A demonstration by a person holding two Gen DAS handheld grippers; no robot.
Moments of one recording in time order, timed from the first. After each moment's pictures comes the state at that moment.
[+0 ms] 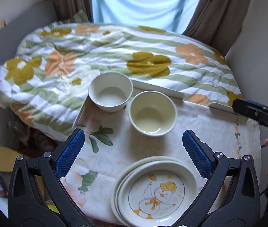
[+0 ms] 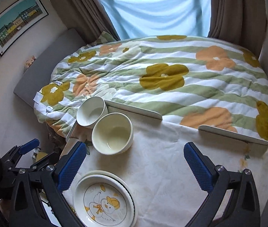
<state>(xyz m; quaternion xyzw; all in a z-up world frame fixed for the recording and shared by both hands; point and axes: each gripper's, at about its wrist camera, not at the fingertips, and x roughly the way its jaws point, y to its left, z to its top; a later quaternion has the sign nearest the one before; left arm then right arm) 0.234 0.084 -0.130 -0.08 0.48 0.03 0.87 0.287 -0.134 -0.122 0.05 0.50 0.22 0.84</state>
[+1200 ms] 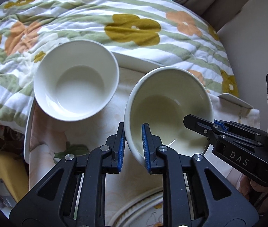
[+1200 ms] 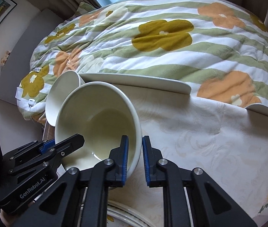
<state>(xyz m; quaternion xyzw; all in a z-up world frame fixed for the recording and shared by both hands) 0.340 0.092 -0.231 -0.12 0.58 -0.07 0.80 0.344 -0.072 -0.228 0.08 0.61 0.17 0.77</state>
